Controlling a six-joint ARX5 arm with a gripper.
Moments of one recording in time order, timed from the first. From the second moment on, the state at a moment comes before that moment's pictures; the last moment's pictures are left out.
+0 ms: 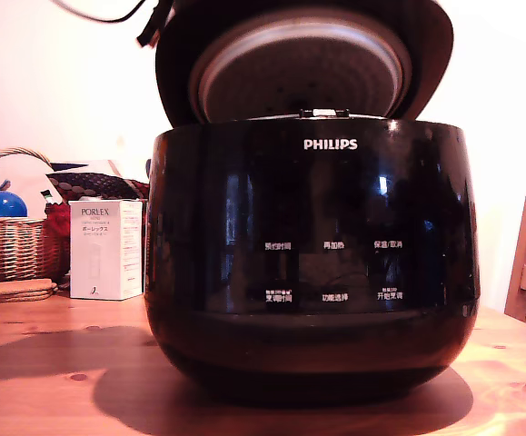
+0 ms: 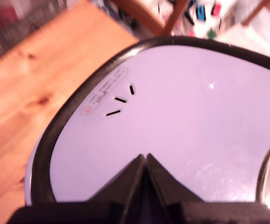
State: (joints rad) arm -0.60 1.60 1.60 -0.82 0.40 0.03
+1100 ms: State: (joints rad) arm -0.77 1.28 0.90 0.04 0.13 -0.13
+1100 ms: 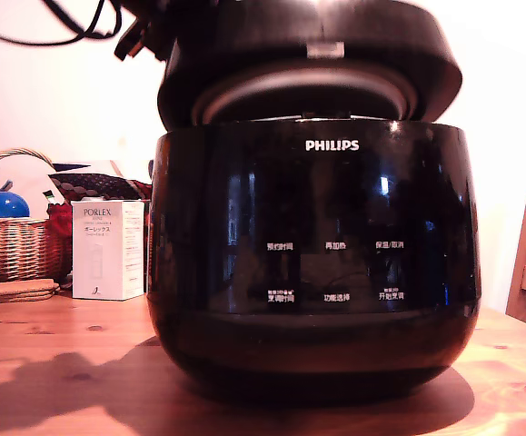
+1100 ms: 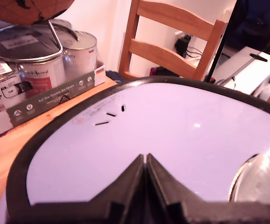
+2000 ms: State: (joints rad) arm -0.89 1.23 0.66 0.38 0.02 -0.12
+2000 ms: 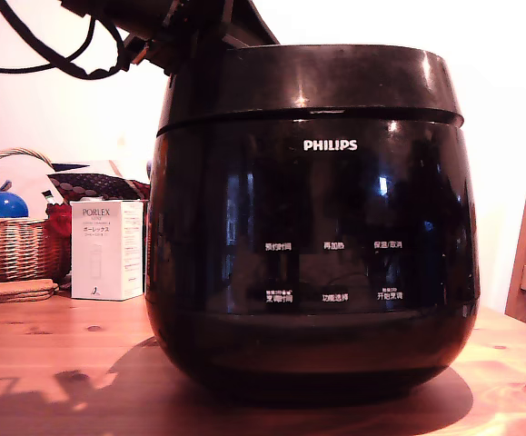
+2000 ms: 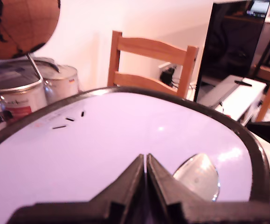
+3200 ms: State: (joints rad) arm -0.93 1.31 0.61 0.53 0.03 -0.11
